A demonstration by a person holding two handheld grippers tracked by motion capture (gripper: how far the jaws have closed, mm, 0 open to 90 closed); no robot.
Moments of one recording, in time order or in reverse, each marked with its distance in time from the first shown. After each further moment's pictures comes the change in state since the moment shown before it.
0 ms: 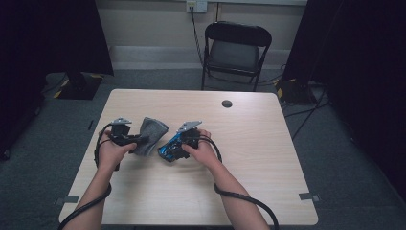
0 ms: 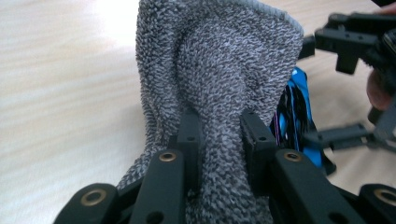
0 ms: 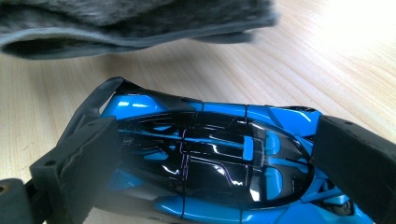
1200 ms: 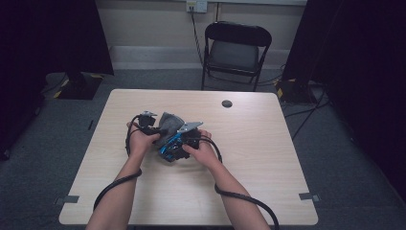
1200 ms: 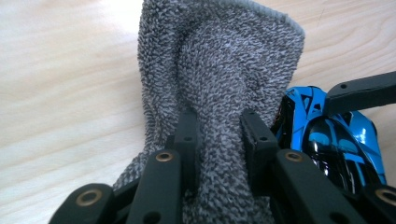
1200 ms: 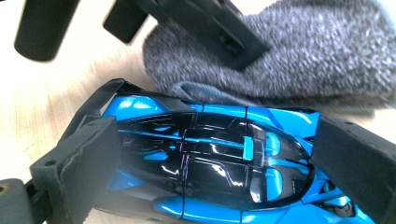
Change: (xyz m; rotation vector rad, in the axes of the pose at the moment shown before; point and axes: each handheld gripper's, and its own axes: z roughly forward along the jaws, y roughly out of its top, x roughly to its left) left arm -0.011 0.023 0.092 0.054 0.063 0.021; right arm -0.001 -0.003 0.000 -0.028 0.003 -0.003
